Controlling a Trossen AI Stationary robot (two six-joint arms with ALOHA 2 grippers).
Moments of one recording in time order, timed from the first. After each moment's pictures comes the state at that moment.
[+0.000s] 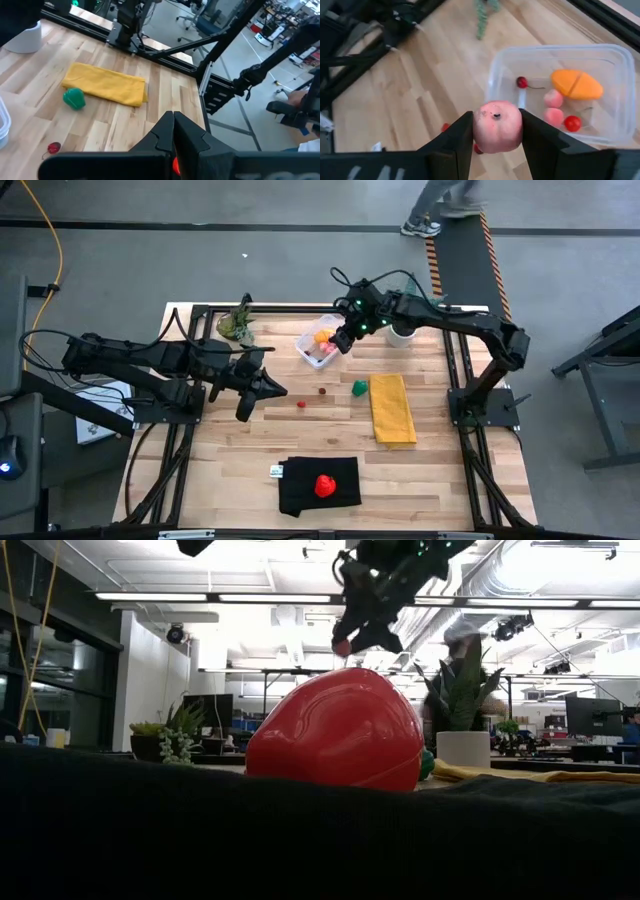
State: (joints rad) left arm -0.01 1.03 1.01 -0.35 0.03 -0.46; right arm -0.42 1.67 1.44 -0.57 -0.26 0.33
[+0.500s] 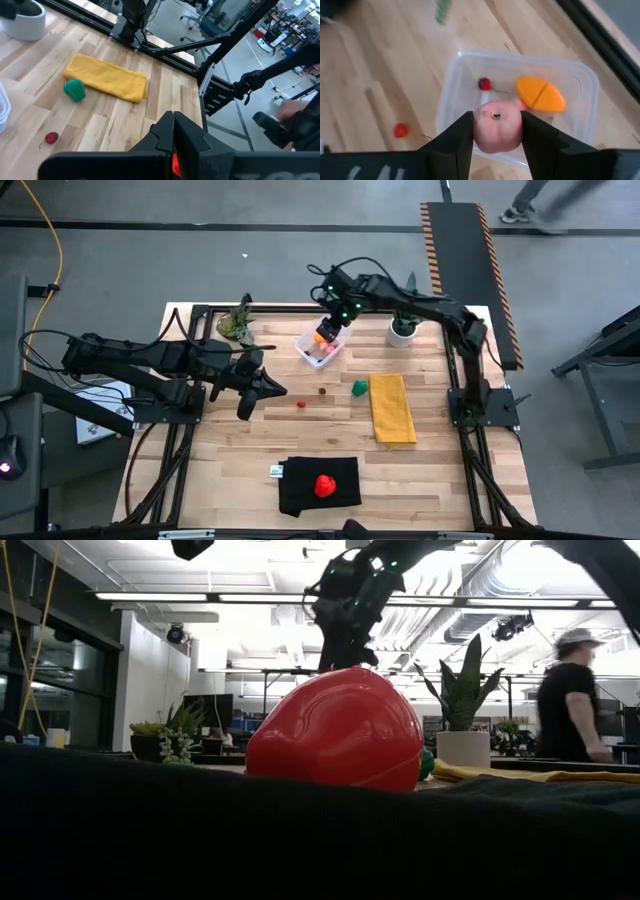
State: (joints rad) left arm -0.01 1.03 1.01 -0.37 0.03 -0.52; right arm -0.47 2.02 1.90 -0.93 -0.20 0.15
